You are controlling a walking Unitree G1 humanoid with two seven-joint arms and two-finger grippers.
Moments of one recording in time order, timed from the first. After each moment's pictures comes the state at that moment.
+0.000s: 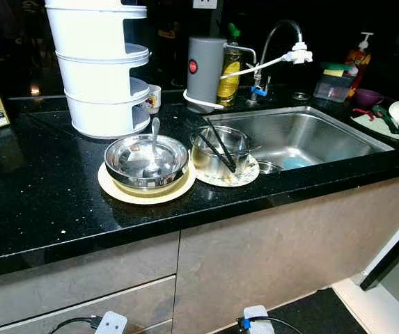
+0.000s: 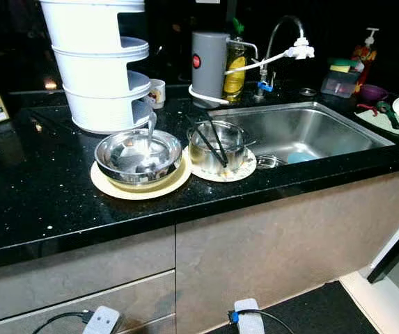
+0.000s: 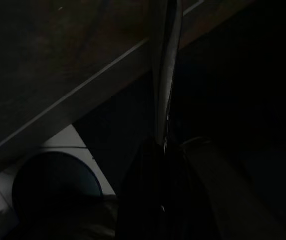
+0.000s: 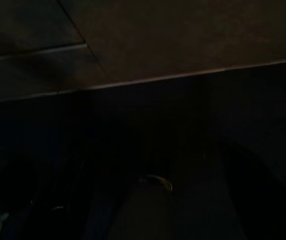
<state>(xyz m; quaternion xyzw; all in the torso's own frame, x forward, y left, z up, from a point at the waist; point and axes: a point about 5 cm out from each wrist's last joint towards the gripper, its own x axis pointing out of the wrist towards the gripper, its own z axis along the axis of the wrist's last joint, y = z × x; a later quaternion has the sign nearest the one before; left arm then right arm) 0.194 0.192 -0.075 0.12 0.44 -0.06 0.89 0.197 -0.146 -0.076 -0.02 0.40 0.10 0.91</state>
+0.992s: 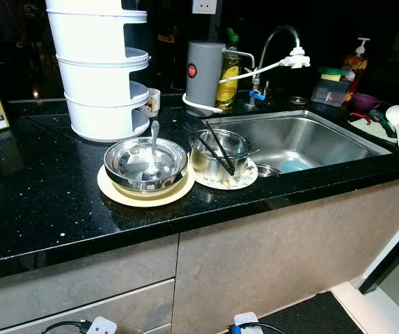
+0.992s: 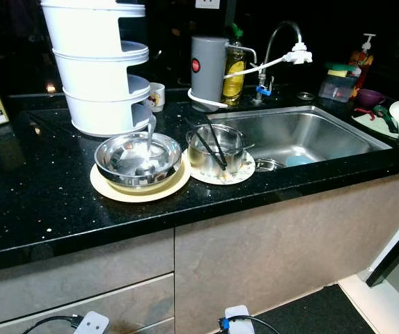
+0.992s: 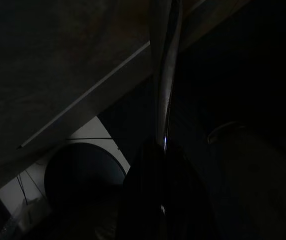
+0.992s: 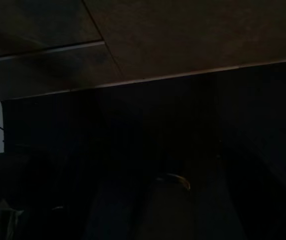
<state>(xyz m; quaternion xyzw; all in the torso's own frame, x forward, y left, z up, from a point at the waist) 0.187 0.212 -0.077 0.16 0.45 -0.06 0.88 0.191 -0.125 -0.080 0.00 0.41 0.11 0.90</state>
